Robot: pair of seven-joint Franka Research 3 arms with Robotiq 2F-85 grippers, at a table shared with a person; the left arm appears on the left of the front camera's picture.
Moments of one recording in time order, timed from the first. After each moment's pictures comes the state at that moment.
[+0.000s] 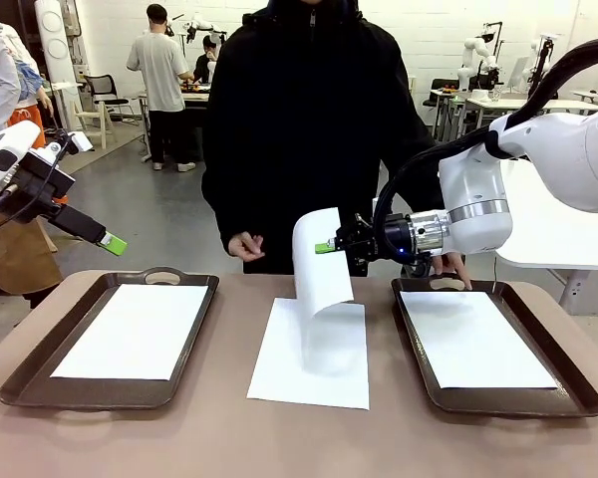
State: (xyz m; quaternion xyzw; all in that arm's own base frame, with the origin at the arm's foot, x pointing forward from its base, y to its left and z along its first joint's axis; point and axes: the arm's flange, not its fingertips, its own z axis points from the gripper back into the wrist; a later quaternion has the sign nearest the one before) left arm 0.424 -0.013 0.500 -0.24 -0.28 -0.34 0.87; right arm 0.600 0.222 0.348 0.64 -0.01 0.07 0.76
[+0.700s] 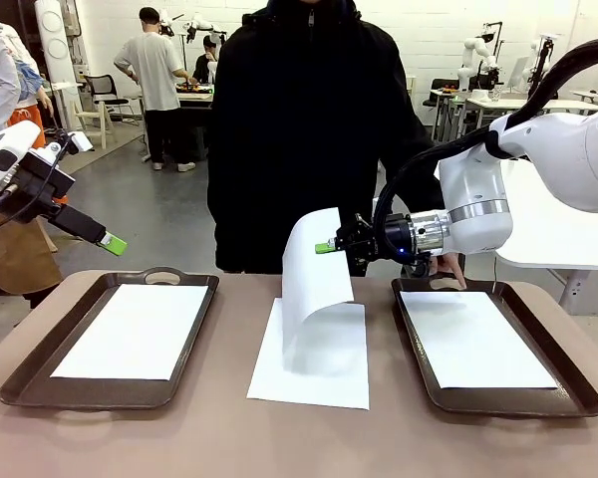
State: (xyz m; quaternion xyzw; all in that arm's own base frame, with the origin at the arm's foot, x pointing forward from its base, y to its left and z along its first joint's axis) left arm 0.424 -0.013 0.500 -0.24 -0.28 -0.34 0.87; right arm 0.600 0.221 0.348 0.64 -0.01 0.07 0.76
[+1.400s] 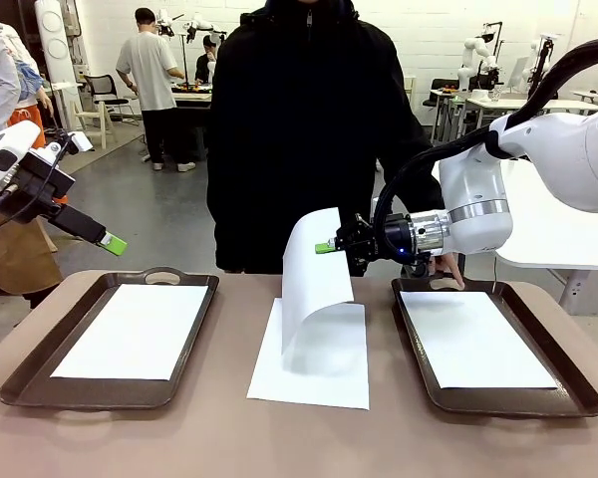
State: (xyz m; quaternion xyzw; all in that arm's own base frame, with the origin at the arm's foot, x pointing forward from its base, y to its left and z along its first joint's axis) left arm 0.424 -0.013 0.500 -0.24 -0.28 -0.34 0.87; right arm 0.600 0.221 0.348 0.64 -0.01 0.07 0.76
